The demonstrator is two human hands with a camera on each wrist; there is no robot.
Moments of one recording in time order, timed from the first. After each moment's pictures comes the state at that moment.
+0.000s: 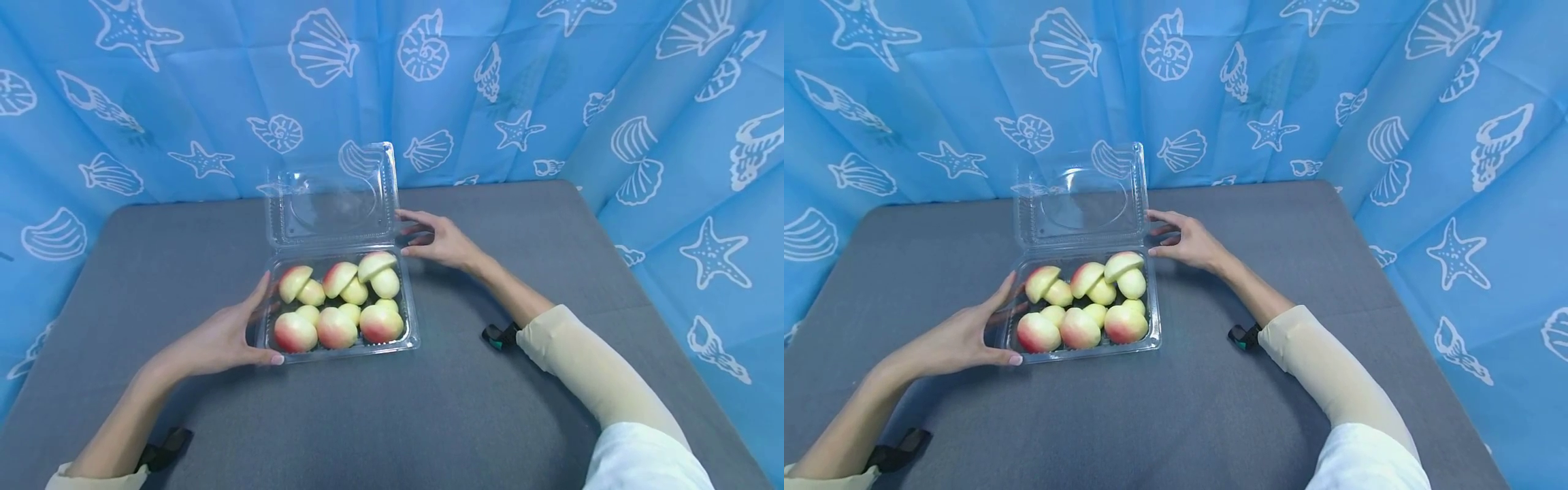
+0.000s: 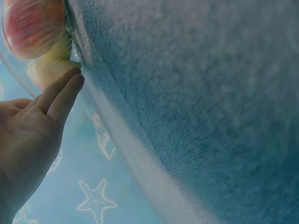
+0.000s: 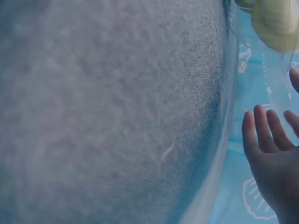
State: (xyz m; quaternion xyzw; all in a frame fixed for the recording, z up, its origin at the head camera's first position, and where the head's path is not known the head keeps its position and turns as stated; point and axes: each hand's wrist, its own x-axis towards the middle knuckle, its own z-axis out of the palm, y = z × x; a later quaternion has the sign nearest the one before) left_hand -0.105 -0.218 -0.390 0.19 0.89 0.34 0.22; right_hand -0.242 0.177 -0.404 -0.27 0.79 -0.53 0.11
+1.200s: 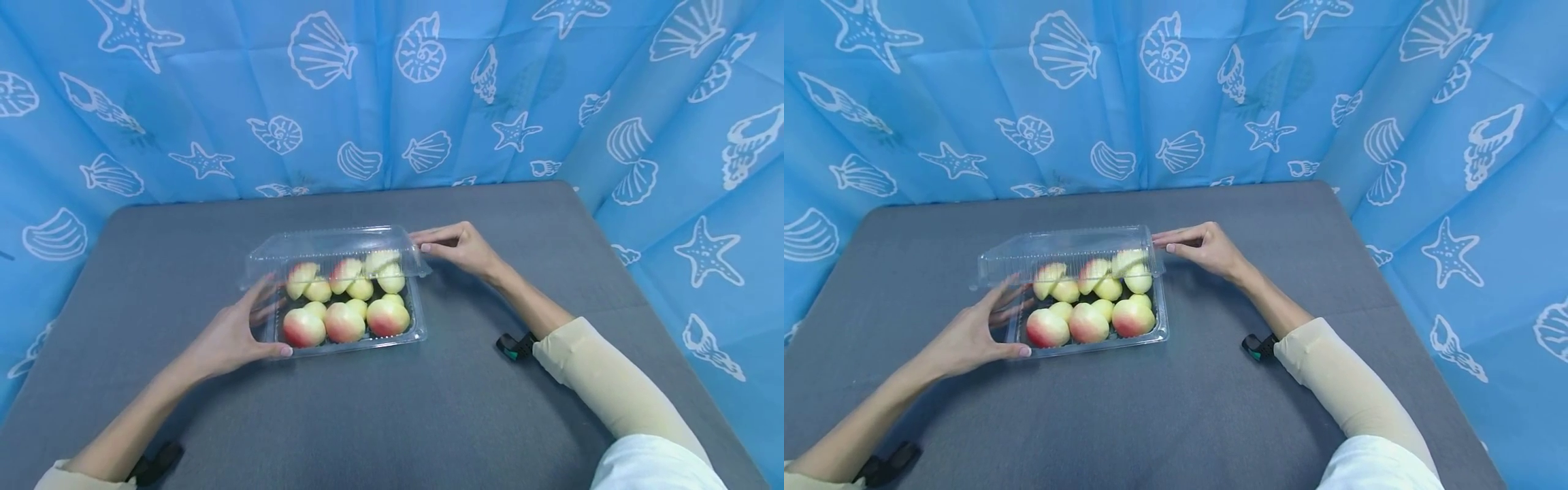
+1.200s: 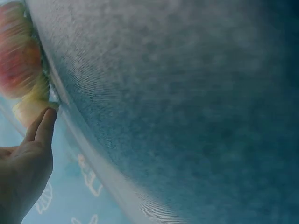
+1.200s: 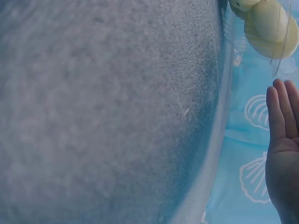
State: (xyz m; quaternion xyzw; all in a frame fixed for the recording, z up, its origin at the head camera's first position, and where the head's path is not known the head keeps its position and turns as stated) left_hand -0.099 -0.210 -0.403 0.16 0.90 0.38 0.13; right_hand -0.217 0.204 -0.396 -0.27 0.78 -0.56 0.08
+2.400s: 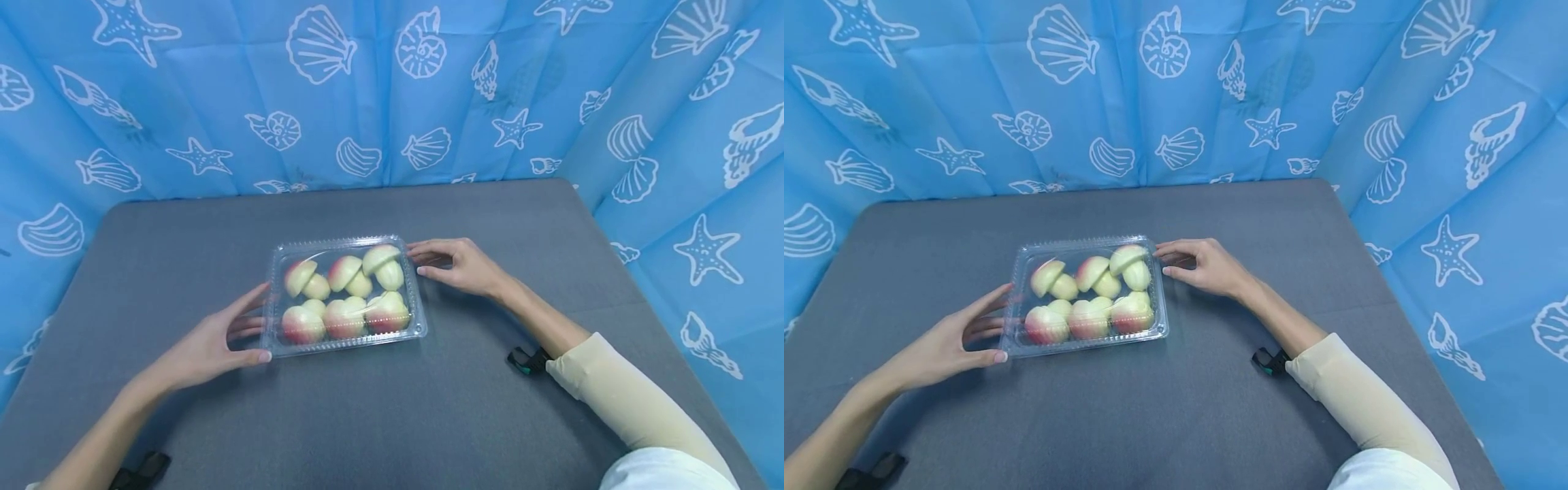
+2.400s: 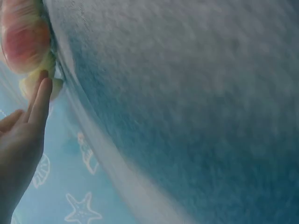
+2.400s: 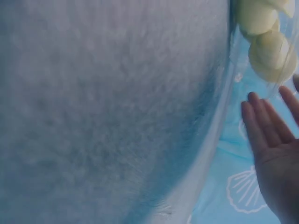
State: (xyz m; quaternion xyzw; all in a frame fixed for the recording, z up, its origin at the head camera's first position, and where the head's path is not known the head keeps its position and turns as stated) left_hand -0.083 -0.231 -0.395 0.20 0.84 0.47 0.19; right_hand -0.190 0.204 -0.398 -0.35 0.84 -0.42 0.06
